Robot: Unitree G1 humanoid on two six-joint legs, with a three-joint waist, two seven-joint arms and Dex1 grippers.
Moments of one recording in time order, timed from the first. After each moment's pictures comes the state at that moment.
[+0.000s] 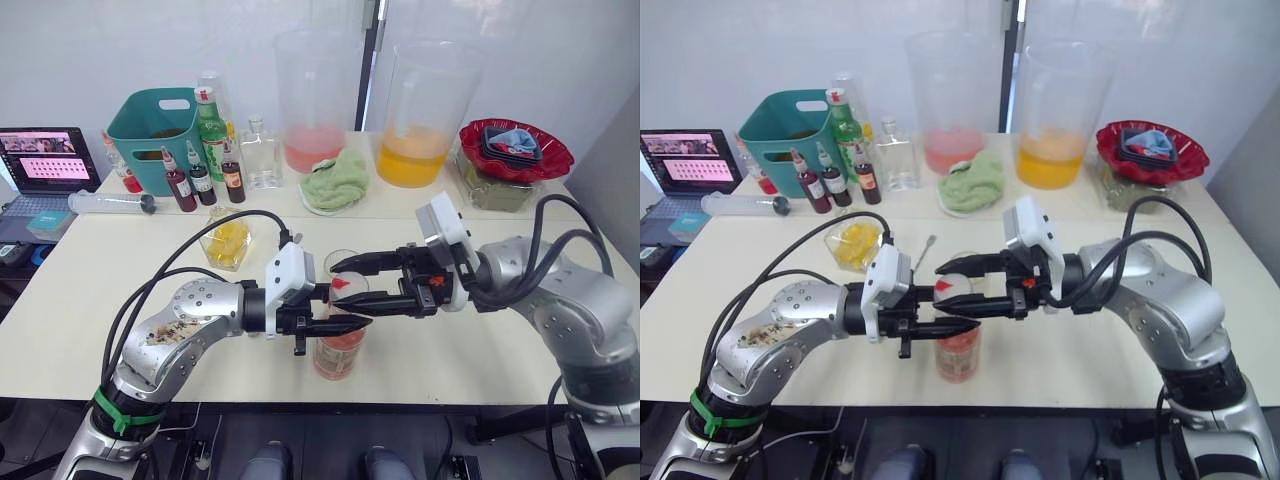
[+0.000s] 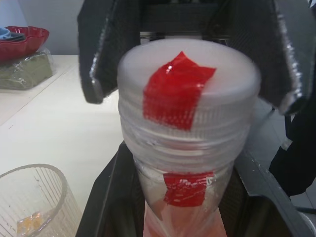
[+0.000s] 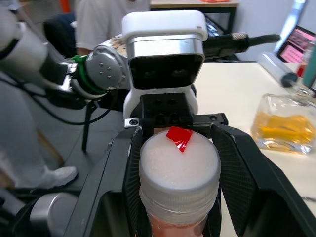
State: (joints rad) left arm -0.45 0.57 -0.19 -0.51 -0.62 0.62 -0.91; right arm -0.68 -0.74 0.11 -0.41 0.82 0.68 1.11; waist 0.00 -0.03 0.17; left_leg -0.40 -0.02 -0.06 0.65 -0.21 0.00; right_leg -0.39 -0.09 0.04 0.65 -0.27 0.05
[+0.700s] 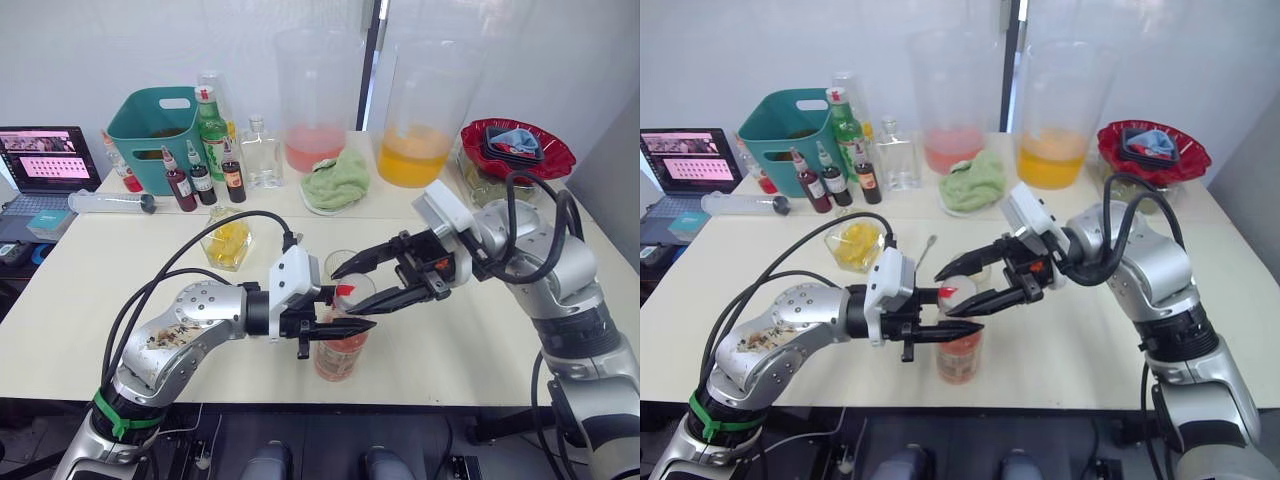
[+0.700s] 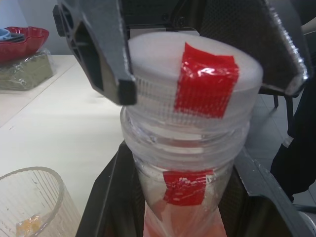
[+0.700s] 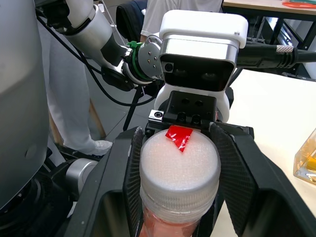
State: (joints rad) left arm -0.45 0.57 -0.20 -0.54 -0.61 0.63 -0.89; right arm -0.83 -0.70 0.20 -0.16 0.71 0.52 1.45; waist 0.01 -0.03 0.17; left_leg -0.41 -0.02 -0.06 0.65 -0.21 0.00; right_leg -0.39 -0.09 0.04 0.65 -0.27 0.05
